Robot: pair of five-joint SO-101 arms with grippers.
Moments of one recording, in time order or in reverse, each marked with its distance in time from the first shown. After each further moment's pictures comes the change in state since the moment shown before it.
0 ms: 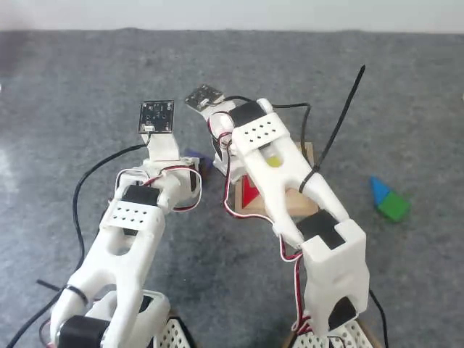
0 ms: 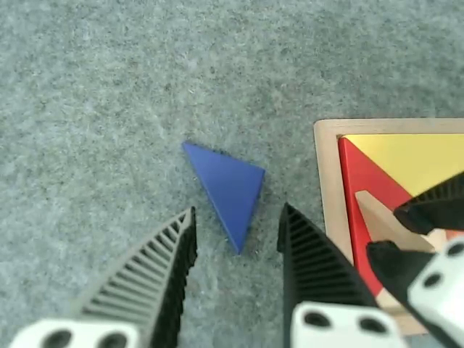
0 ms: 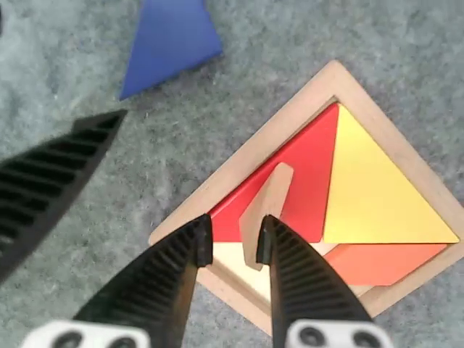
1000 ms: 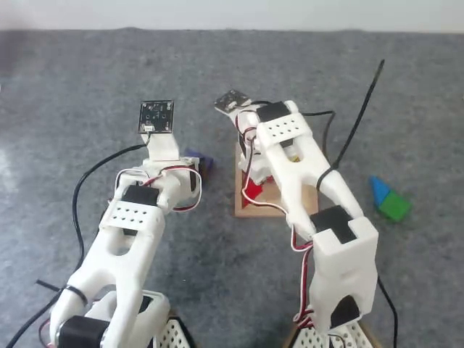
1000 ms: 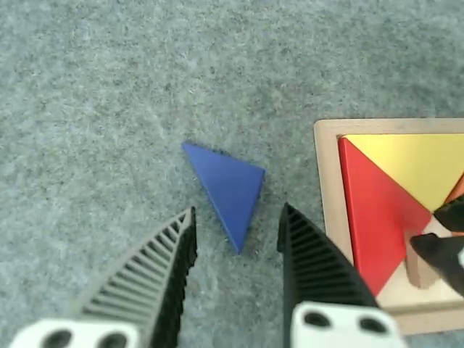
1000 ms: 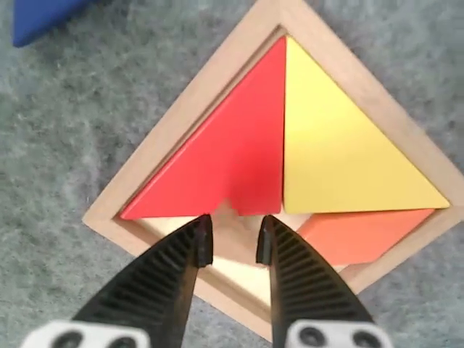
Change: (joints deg) left arm 0.0 0.0 0.0 0.0 0.0; right arm 7.1 0.0 6.6 -2.8 3.1
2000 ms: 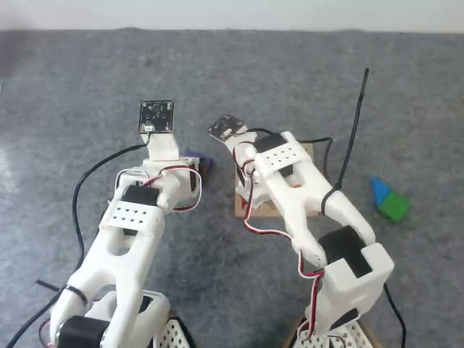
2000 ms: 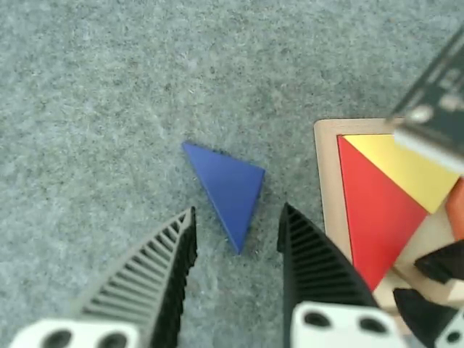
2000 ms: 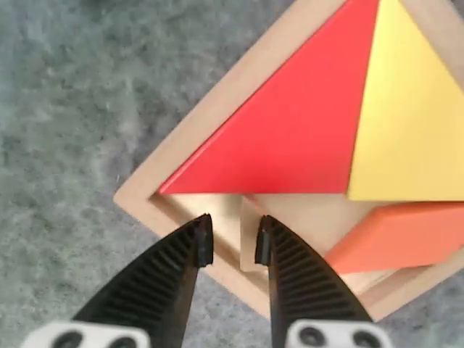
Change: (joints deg) left arm 0.0 0.0 0.0 0.0 0.0; right arm -3.3 -12.7 24.9 -15.4 -0.4
